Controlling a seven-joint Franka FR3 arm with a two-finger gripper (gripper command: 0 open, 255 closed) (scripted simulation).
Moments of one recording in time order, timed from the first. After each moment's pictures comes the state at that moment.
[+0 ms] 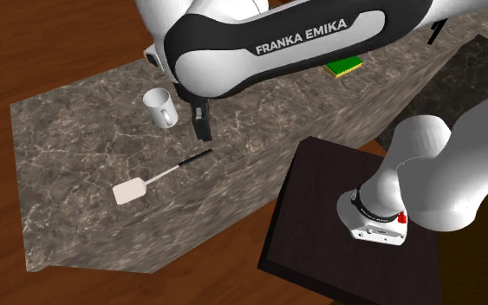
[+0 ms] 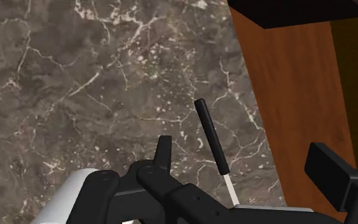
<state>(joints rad) 0.16 -0.14 -0.06 -2.11 -0.01 1.92 -0.40</state>
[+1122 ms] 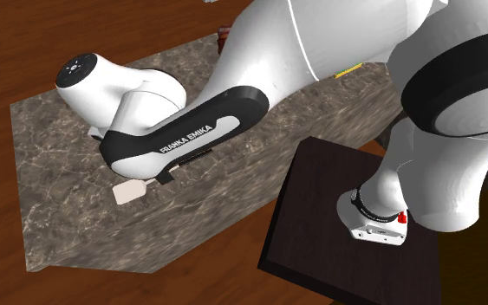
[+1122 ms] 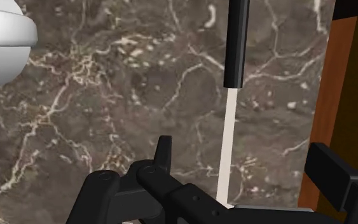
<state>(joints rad) 0.24 0.31 0.02 -1.83 -0.05 2.08 -0.60</state>
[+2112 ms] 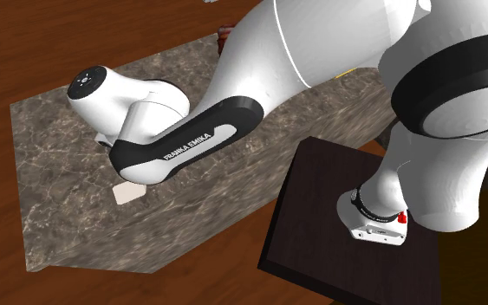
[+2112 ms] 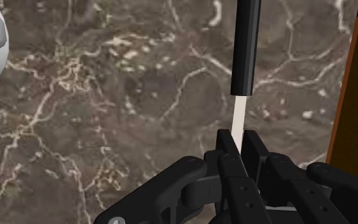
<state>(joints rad) 0.24 0.33 0.02 -1.85 -0.05 2.13 -0.60</state>
